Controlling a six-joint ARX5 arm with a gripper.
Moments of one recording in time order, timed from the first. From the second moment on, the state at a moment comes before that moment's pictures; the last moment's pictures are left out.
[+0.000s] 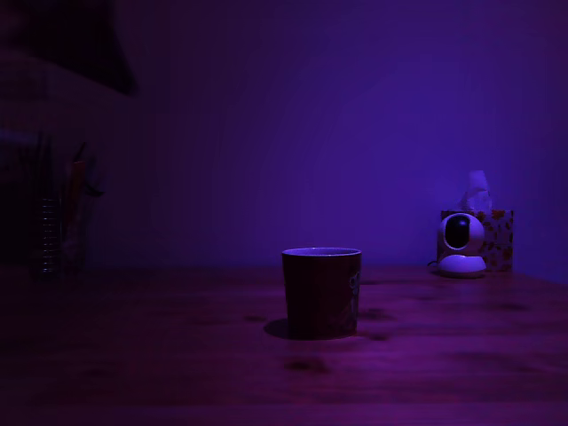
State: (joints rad) arm -0.29 1.20 1.11 -0.54 0.28 0.11
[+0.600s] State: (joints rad) arm -0.25 0.78 0.71 -0.32 0.12 -0.01
